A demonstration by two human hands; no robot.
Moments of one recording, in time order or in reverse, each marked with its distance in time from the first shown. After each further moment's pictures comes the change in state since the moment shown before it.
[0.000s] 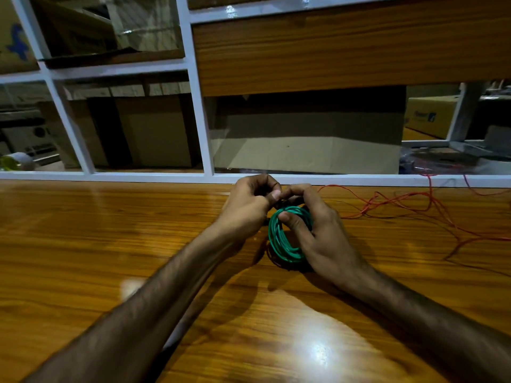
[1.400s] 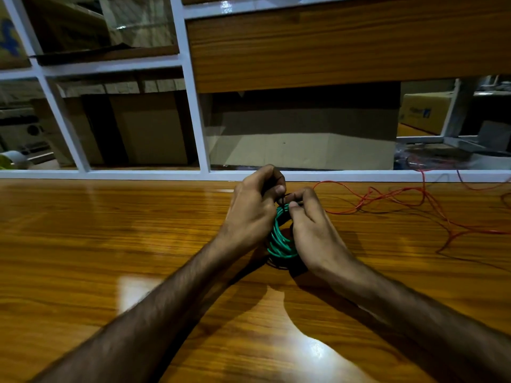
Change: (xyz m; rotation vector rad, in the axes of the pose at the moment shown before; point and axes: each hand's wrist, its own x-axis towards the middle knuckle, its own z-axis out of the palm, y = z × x) left_hand -0.009 -0.001 0.015 0.271 0.097 0.350; right_hand 0.002 -0.024 0.009 0.062 0.067 0.523
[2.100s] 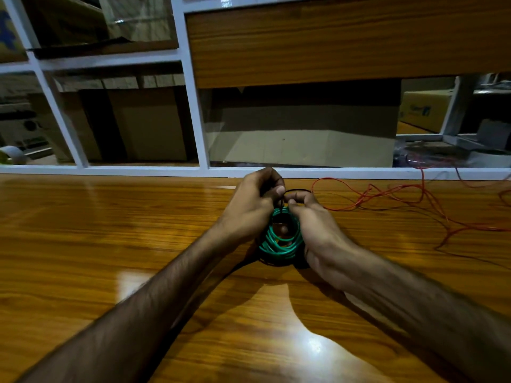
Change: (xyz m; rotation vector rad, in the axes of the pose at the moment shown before) left_hand 0.004 -0.005 -0.004 -0.066 -0.111 -0.107; right_hand 0.014 0.004 0.009 0.379 0.009 0.326
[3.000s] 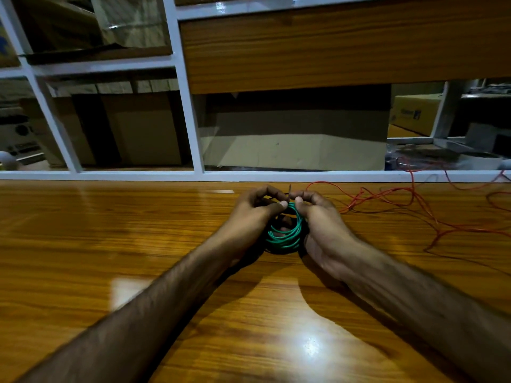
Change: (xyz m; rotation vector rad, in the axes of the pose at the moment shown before) left_hand -0.010 0.000 0.020 -0.565 -0.037 -0.293; right_hand 0.004 -0.008 -0.024 0.213 -0.014 0.074
